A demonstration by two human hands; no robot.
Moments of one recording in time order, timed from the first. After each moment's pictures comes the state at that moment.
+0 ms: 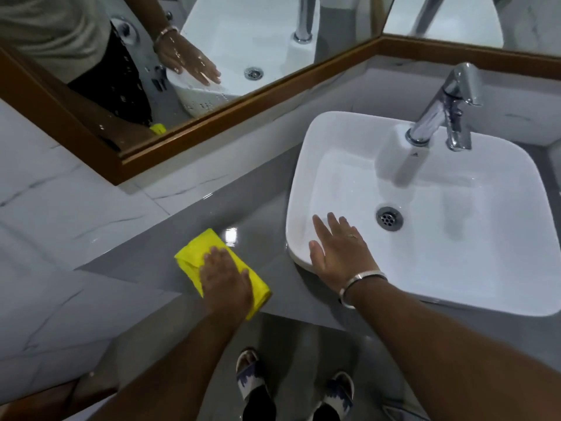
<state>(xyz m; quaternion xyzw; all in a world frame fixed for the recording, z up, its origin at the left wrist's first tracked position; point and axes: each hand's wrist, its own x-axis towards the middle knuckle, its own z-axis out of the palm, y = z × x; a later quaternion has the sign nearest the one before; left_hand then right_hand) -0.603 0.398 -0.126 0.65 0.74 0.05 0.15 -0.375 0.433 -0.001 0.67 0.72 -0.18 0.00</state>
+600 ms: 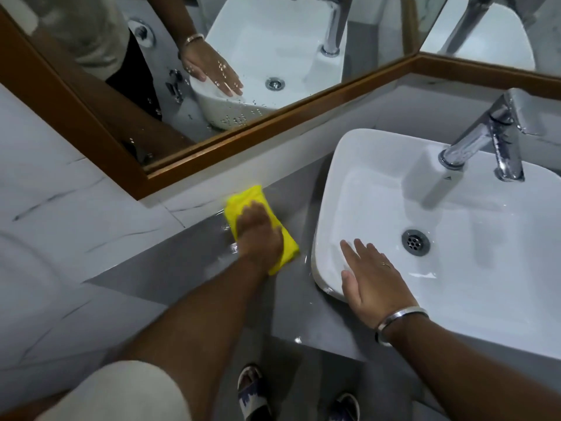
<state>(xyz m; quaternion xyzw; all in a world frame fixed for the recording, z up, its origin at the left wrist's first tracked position) -0.589 0.547 -0.128 0.70 0.70 0.06 0.15 -0.376 0.434 0.001 0.66 0.73 -0.18 0.02</state>
